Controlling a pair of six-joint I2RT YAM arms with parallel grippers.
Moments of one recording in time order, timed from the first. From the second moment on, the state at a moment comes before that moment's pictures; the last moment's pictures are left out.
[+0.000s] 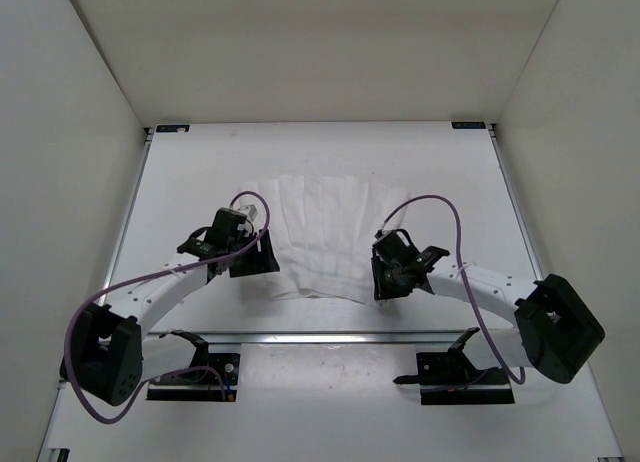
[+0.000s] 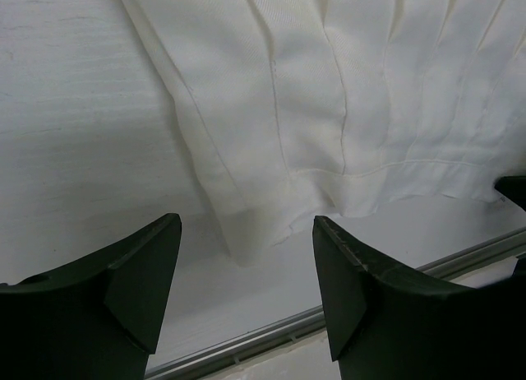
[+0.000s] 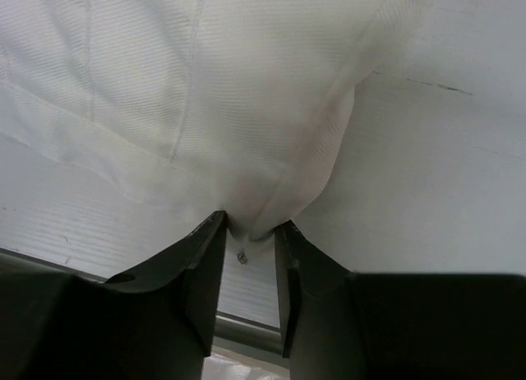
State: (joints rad) left arm -0.42 1.18 0.65 -0.43 0.16 -0.50; right arm 0.71 1.28 0.63 -0.49 0.02 0.54
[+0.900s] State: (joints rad) left arm -0.57 1.23 0.56 -0.41 0.11 -0.58; right arm 0.62 1.16 0.62 -0.45 -0.08 0.54
